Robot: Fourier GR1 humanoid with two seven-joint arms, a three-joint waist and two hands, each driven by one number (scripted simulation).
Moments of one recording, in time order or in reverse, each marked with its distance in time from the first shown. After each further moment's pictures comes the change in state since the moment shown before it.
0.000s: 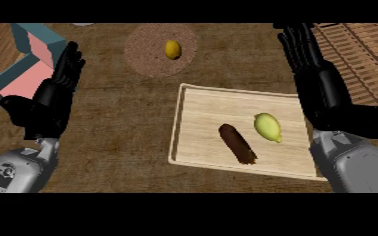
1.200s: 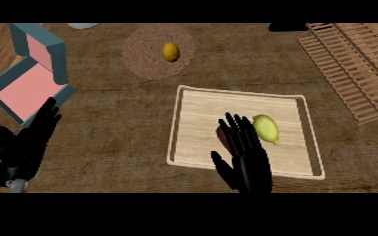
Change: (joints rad) left arm 0.300 0.053 0.109 0.181 0.135 -0.165 -0.078; right arm 0.351 0.195 0.417 0.338 1.527 -0.543 0.296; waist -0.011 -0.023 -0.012
